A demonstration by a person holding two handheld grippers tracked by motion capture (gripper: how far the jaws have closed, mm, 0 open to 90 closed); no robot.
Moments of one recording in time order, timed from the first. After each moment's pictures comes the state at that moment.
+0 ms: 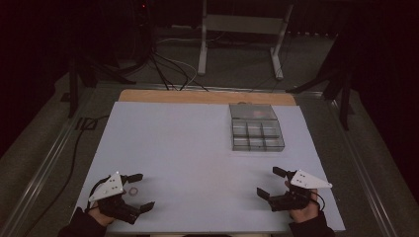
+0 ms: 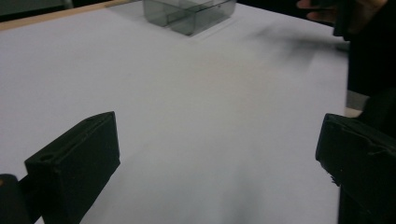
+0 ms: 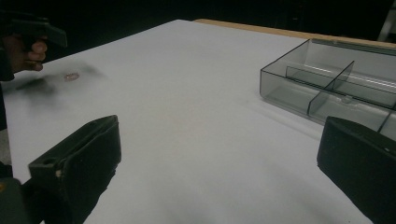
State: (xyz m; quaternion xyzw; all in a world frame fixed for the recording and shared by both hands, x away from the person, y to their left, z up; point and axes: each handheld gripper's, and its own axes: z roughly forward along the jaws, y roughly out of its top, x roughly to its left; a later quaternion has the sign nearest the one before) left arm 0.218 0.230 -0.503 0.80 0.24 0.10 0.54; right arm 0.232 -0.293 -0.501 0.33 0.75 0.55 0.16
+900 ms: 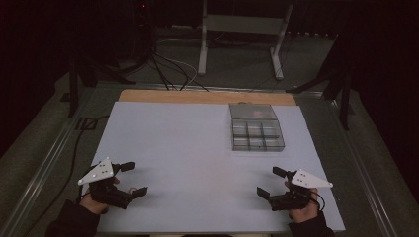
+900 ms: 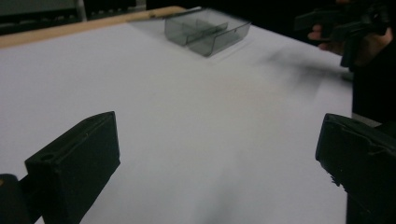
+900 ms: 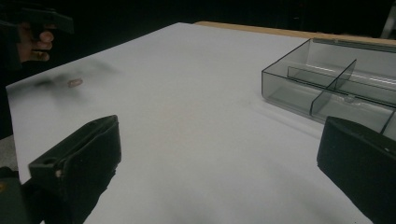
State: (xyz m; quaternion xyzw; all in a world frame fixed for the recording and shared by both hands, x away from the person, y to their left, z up) left arm 0.243 0.251 -0.485 0.78 0.29 0.09 0.55; right arm 0.232 -0.294 -0.500 0.34 0.74 0.55 0.15
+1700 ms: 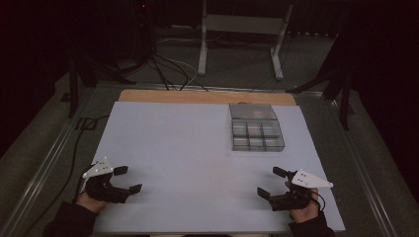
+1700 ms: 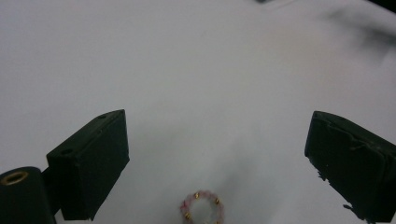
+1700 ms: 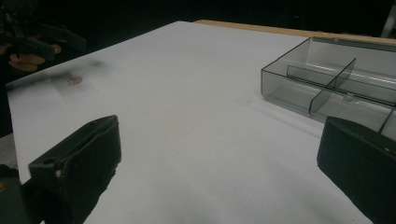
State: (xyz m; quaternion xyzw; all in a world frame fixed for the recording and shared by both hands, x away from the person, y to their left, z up) left arm 0.254 0.269 -0.507 0.80 0.37 0.08 0.46; right arm 0.232 -0.295 -0.500 0.34 0.75 0.55 0.15
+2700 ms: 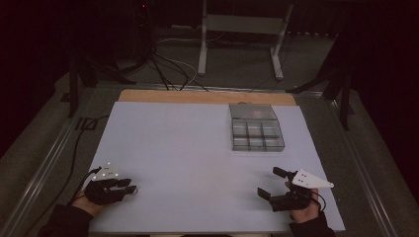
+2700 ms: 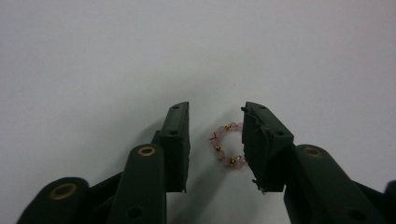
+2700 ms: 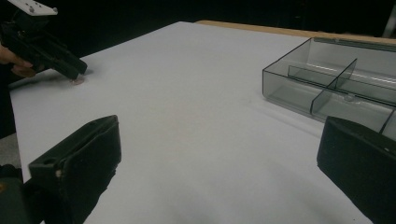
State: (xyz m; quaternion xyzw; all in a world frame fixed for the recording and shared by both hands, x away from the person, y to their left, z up) left arm 0.250 0.271 -0.522 0.85 0.38 0.09 0.35; right arm 0.231 -0.295 -0.499 0.34 0.75 0.55 0.15
